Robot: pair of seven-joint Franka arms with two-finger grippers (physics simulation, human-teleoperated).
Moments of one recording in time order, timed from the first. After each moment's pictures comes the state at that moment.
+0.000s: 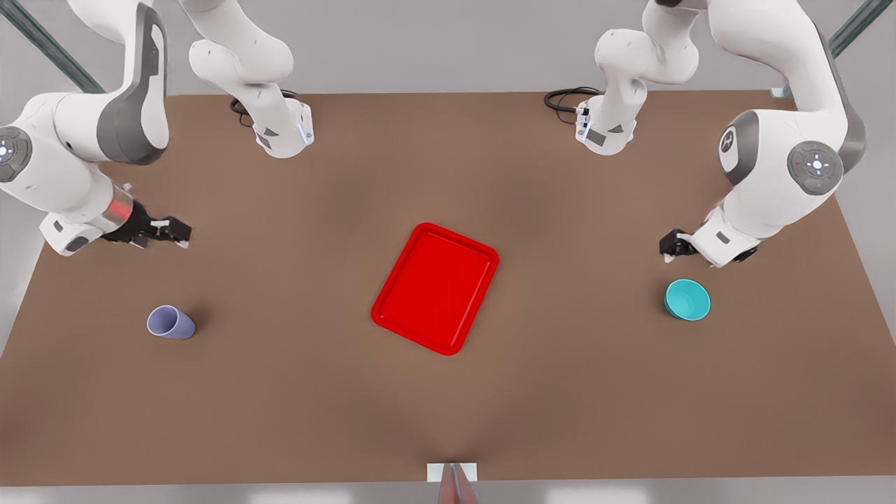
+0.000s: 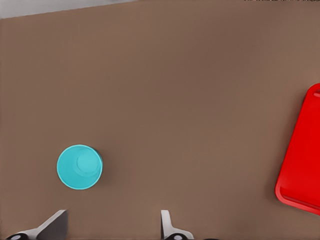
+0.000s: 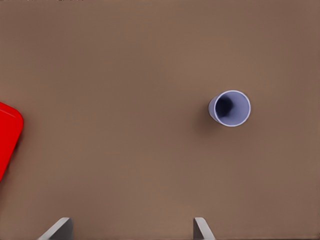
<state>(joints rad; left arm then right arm) -0.29 0.13 0.22 -1.61 -0.02 1.72 0.05 -0.03 0.03 -0.05 -1.68 0.01 1.65 -0.04</state>
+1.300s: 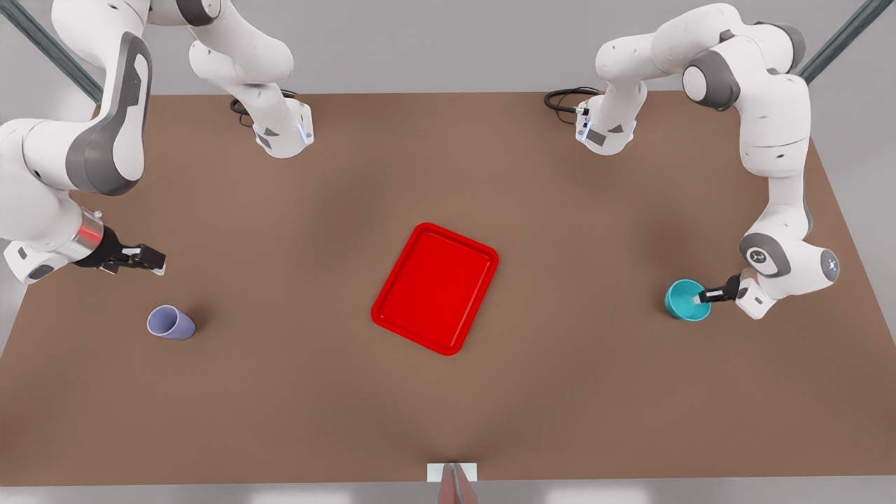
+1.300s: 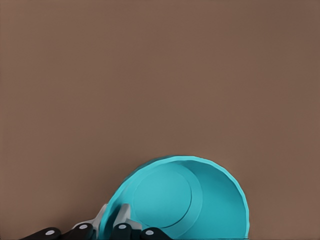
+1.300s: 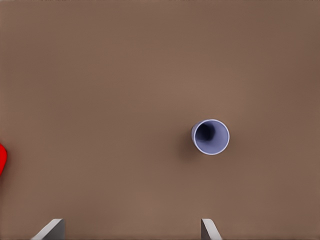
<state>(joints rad) 0.16 0.62 0.22 -1.85 -0.50 2.22 0.58 -0.02 0.19 -0.08 -1.49 0.01 1.65 -0.06</state>
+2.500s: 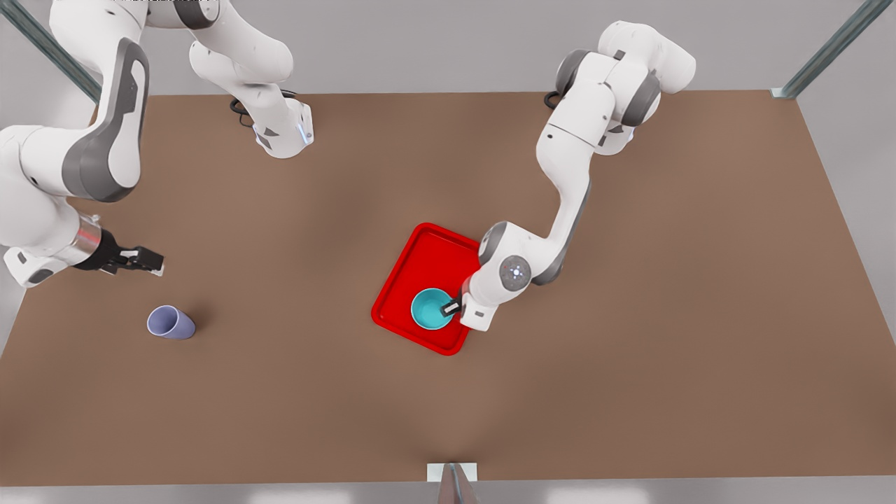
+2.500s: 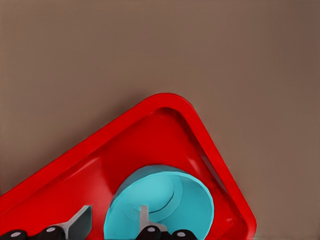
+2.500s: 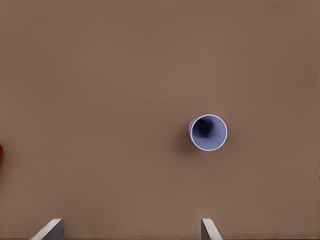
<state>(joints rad) -0.67 0.87 0.08 -1.32 -0.53 2.27 -0.84 -0.04 0.22 -0.09 -1.49 0.02 1.64 -0.07</state>
